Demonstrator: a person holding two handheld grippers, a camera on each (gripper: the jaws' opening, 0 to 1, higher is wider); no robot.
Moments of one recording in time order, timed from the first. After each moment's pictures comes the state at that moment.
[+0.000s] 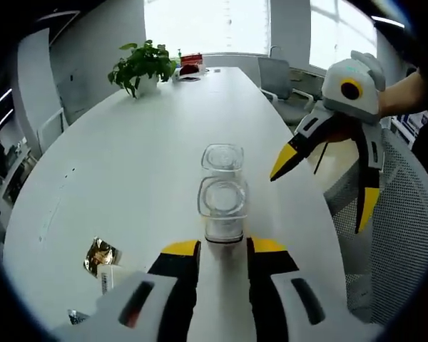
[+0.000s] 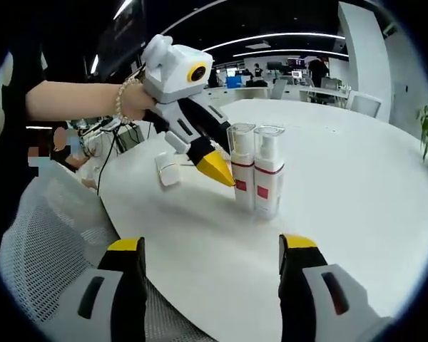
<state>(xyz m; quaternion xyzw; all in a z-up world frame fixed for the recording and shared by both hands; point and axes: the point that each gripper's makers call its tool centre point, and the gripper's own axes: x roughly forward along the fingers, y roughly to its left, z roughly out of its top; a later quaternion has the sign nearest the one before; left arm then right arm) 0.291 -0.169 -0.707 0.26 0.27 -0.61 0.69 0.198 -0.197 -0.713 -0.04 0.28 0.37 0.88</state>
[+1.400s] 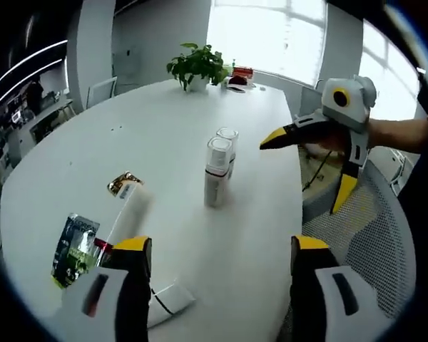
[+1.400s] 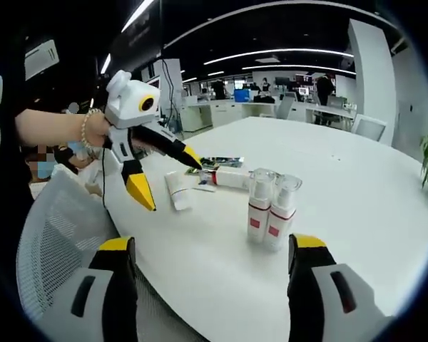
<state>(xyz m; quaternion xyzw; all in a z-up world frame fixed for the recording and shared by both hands) 0.242 -0.064 -0.673 0.14 0.32 -0.51 0.79 0.201 -0.178 -0.667 -0.06 0.24 0.38 0.89</state>
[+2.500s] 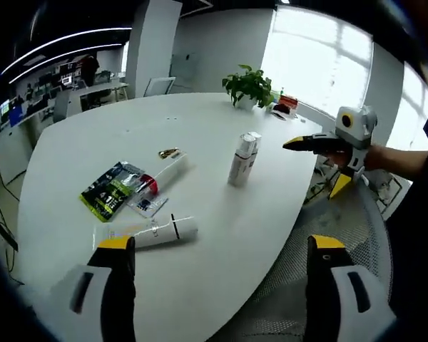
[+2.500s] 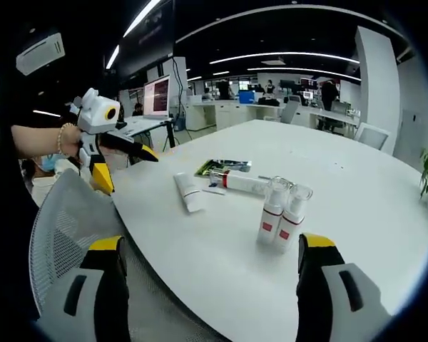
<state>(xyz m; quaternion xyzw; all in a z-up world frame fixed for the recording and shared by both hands) 0.181 0.027 -0.652 0.03 0.32 -0.38 0.86 0.178 -0.165 -0.648 -0.08 0.23 0.39 0.89</state>
